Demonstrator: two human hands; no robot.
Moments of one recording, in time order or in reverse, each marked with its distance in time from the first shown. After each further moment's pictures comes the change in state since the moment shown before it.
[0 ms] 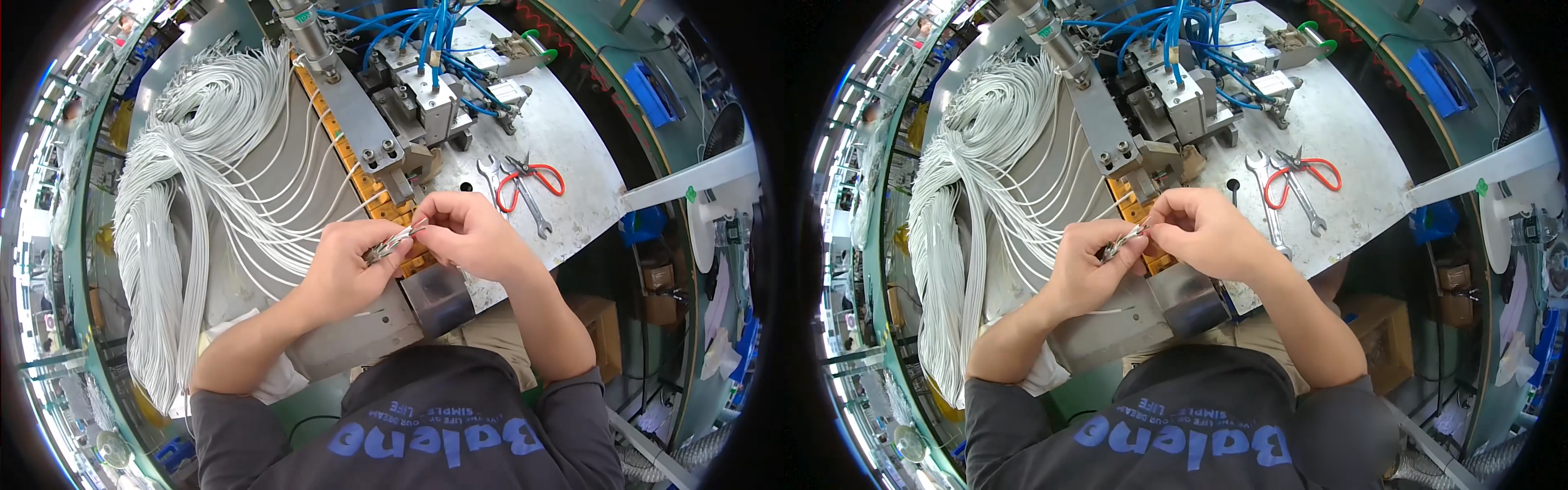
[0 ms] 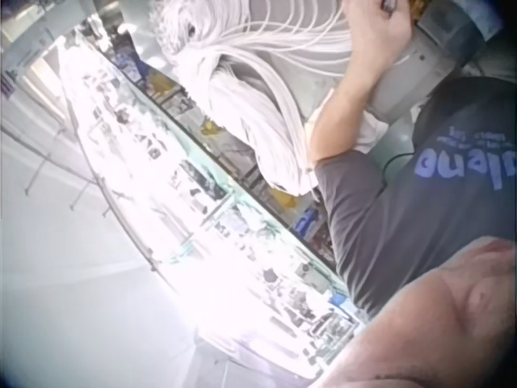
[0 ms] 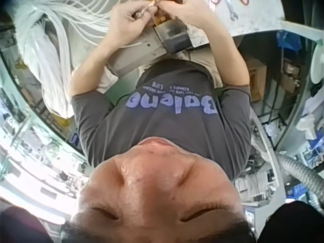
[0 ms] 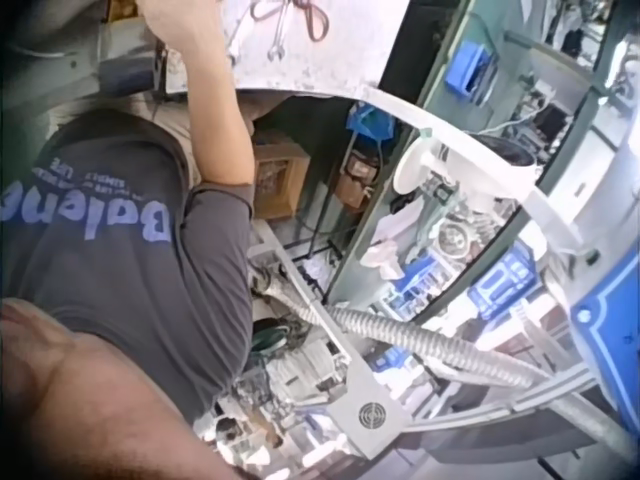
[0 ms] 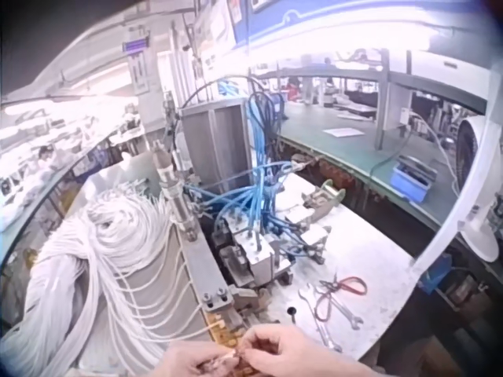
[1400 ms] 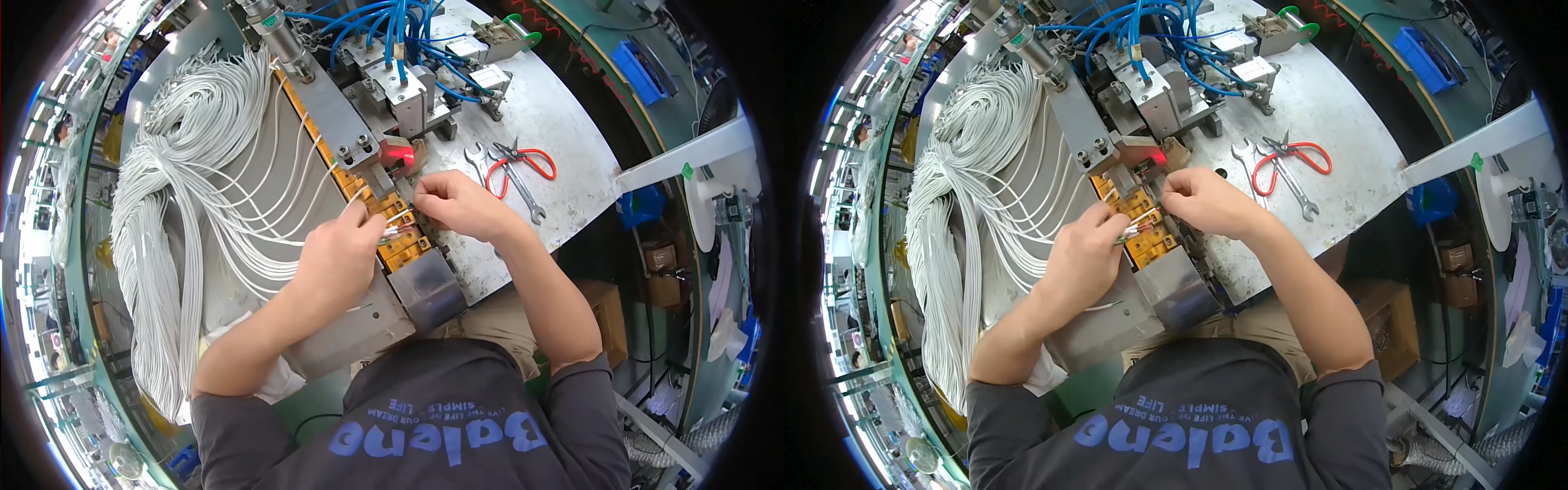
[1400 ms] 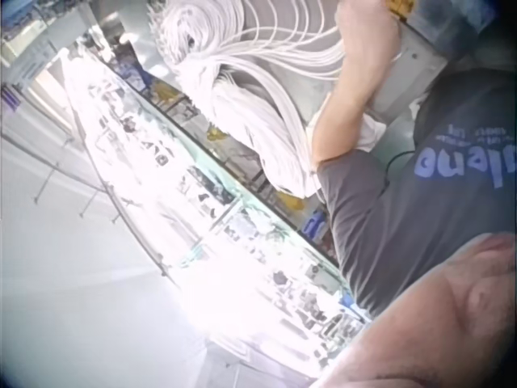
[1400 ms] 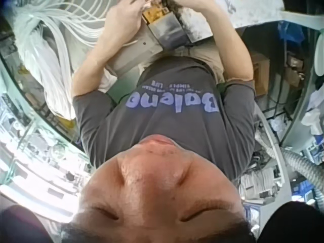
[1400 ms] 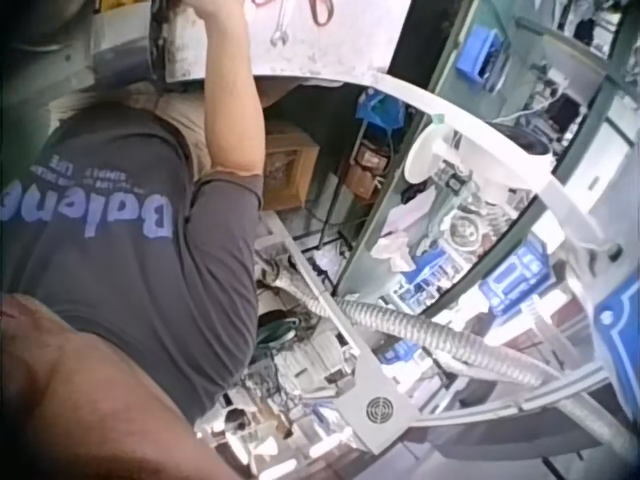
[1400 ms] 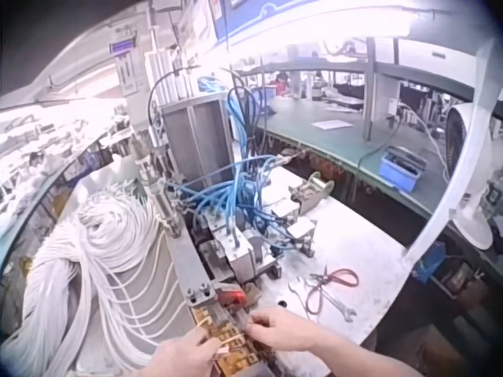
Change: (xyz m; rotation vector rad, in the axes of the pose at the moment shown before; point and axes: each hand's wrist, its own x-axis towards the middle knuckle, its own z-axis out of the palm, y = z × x) left_hand 0.004 -0.012 0.008 0.771 -0.045 0.125; right_hand 0.032 0.044 -0.039 -0.218 0.000 0.056
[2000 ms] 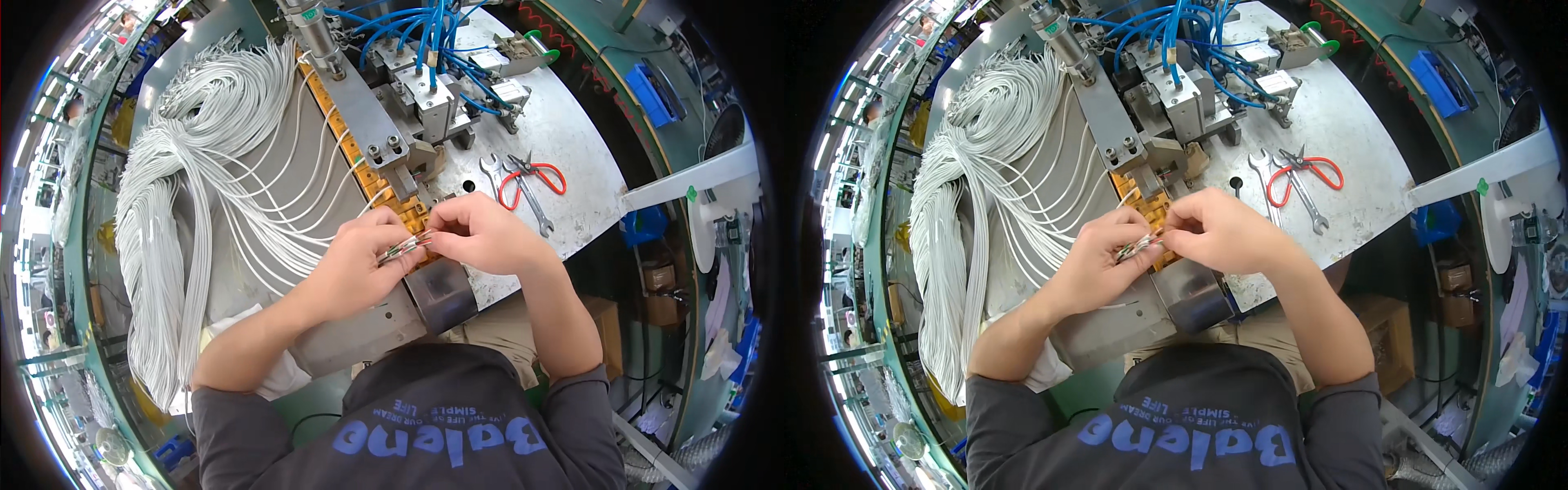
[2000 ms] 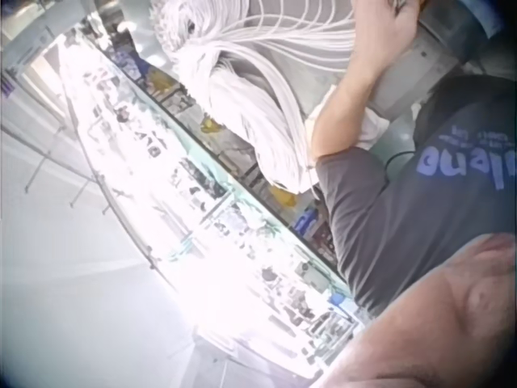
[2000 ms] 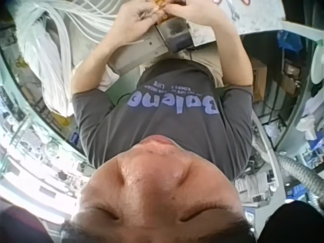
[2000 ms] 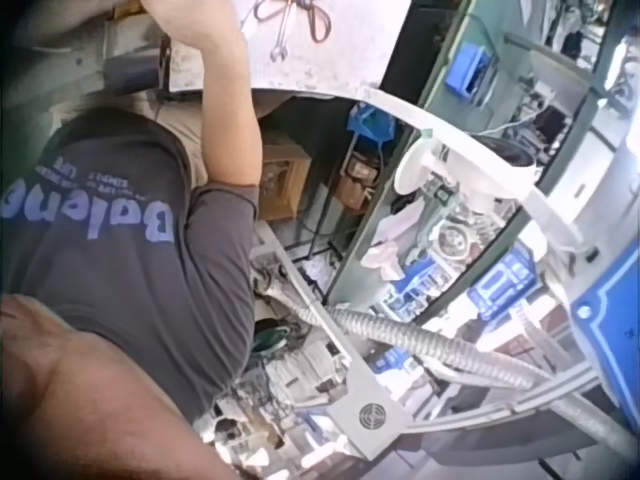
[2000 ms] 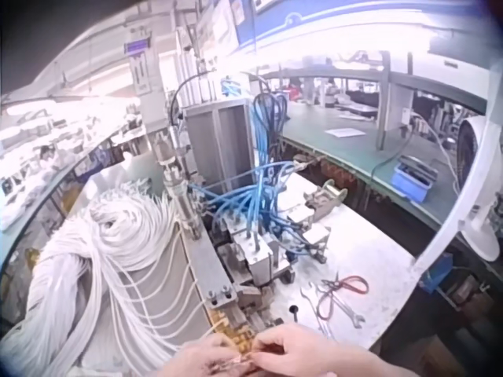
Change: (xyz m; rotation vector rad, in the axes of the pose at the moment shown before) left_hand -0.005 -0.001 -0.013 -0.707 -0.027 -0.021; right_hand -0.032 -0.042 0.013 -0.072 -0.114 -0.107
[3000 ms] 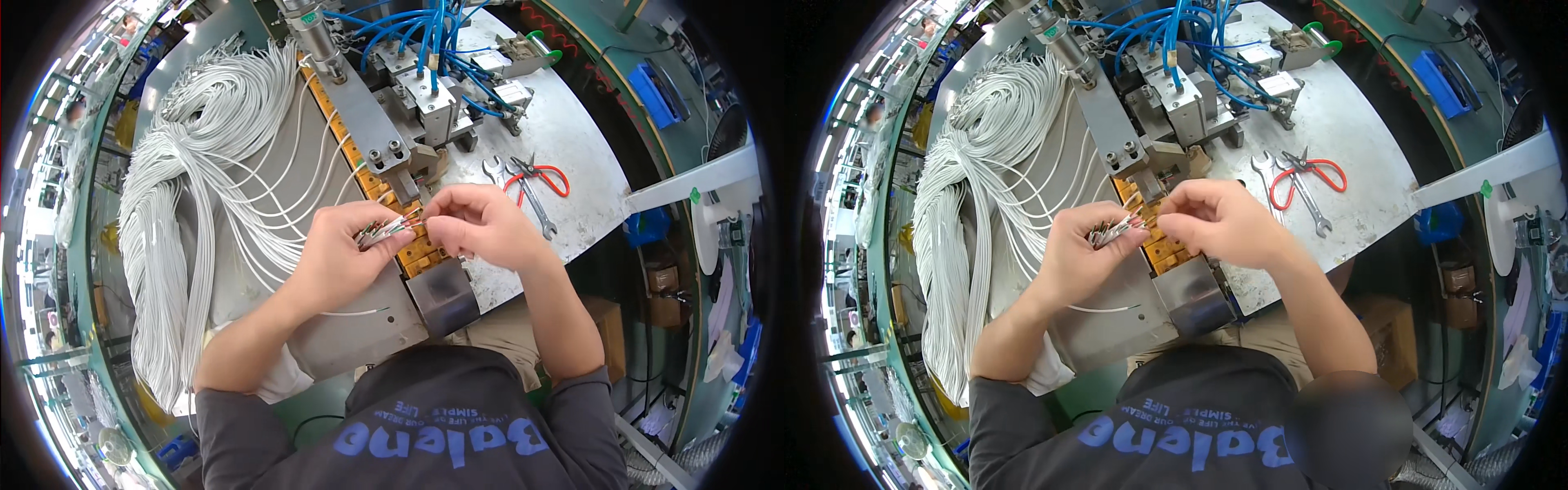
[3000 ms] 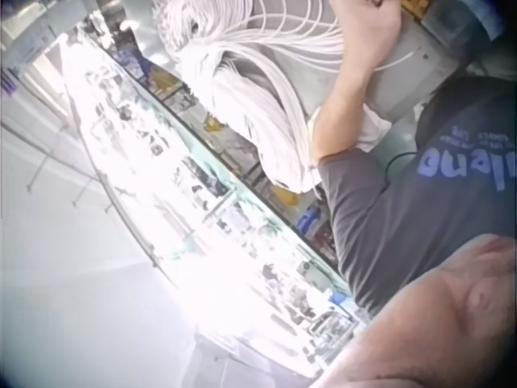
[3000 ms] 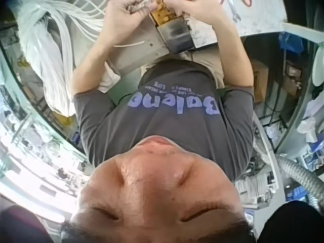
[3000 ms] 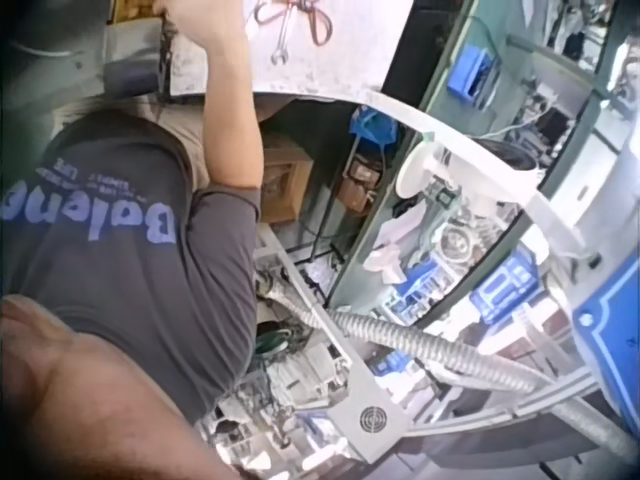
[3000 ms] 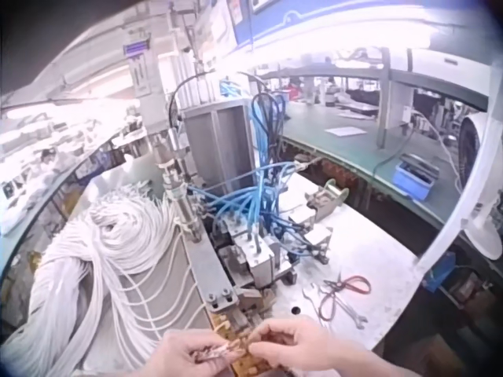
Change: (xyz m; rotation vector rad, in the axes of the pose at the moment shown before) left_hand 0.008 0.011 -0.012 -0.009 0.139 -0.102; right_hand -0.001 -0.010 -0.003 0.394 0.067 0.031
